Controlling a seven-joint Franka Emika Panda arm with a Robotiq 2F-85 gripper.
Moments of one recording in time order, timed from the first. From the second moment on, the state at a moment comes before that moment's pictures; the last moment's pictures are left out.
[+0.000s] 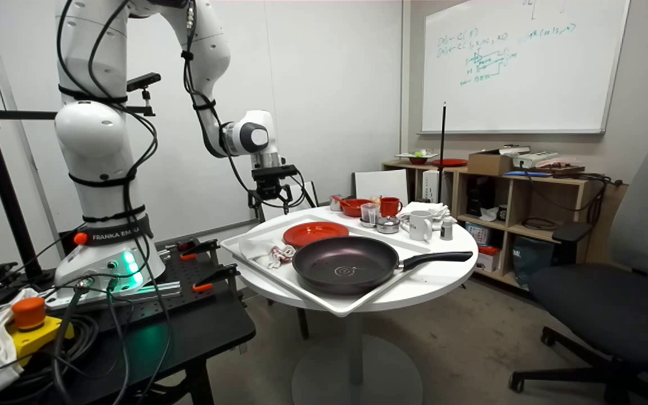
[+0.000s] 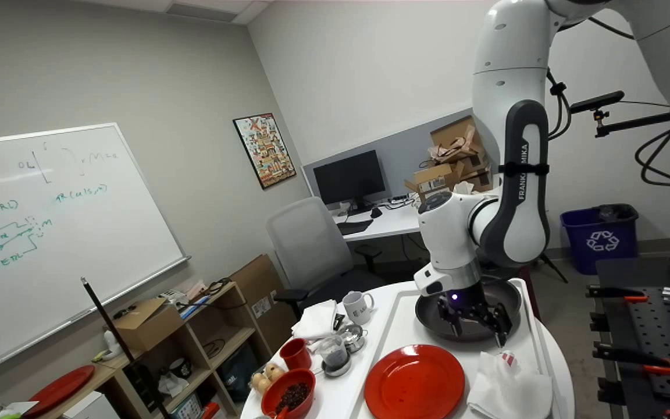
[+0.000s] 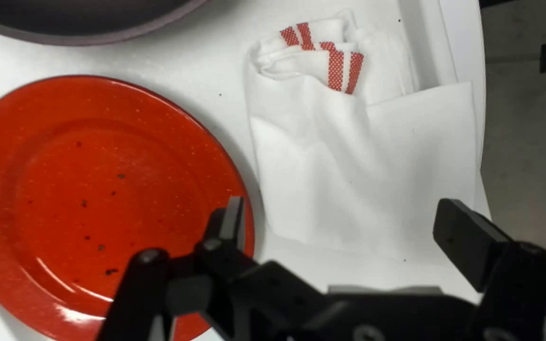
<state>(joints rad) 0.02 0.19 0.23 -2.60 -0.32 2.79 -0.83</state>
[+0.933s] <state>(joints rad) 0.00 -0.15 0.02 -2.62 0.00 2.54 -0.59</state>
